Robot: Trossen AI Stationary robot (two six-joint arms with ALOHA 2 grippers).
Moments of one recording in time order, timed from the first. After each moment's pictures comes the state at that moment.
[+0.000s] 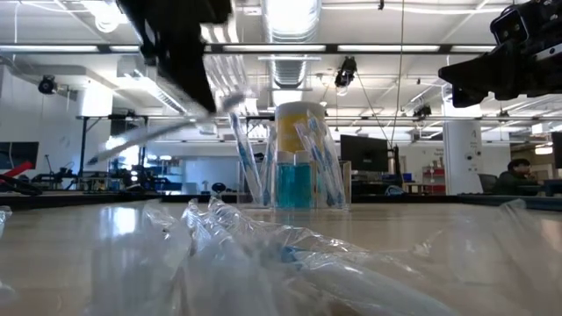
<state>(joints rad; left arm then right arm) -0.33 1.52 1.16 -0.73 -0.52 -0.62 0.05 0.28 0.01 0.27 0.00 -0.06</state>
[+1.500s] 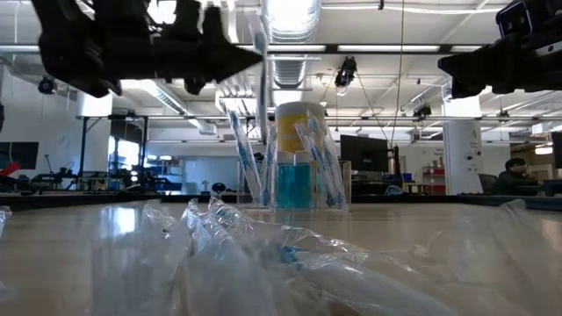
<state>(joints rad) 0.01 1.49 0.45 1.33 -0.38 0.06 0.05 0.28 0.01 0.32 0.00 -0.14</state>
